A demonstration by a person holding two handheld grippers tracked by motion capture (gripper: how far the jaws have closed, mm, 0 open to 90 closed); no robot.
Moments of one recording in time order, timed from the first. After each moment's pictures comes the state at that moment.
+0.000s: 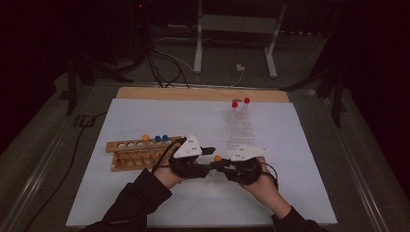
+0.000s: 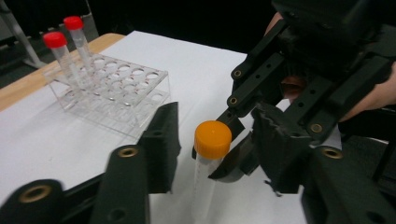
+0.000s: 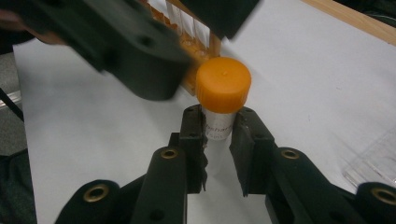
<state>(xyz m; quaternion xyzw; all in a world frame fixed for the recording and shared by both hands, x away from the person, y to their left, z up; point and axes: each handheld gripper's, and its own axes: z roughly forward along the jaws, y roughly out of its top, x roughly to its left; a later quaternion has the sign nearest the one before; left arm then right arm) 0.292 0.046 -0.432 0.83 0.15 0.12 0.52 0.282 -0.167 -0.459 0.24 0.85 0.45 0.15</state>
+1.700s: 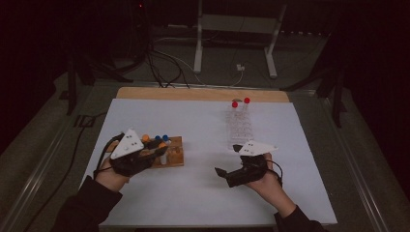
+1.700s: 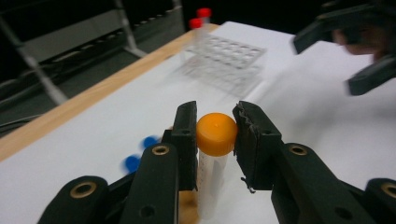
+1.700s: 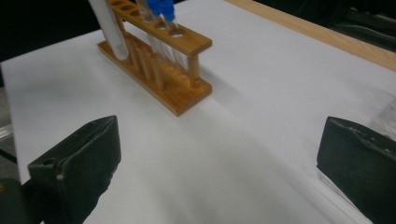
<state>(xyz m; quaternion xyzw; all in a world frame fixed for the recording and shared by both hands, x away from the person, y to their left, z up) 0.266 0.178 -0.397 0.80 0.25 0.25 0.49 0.283 -0.180 -0.449 0.28 0.81 0.48 0.17</state>
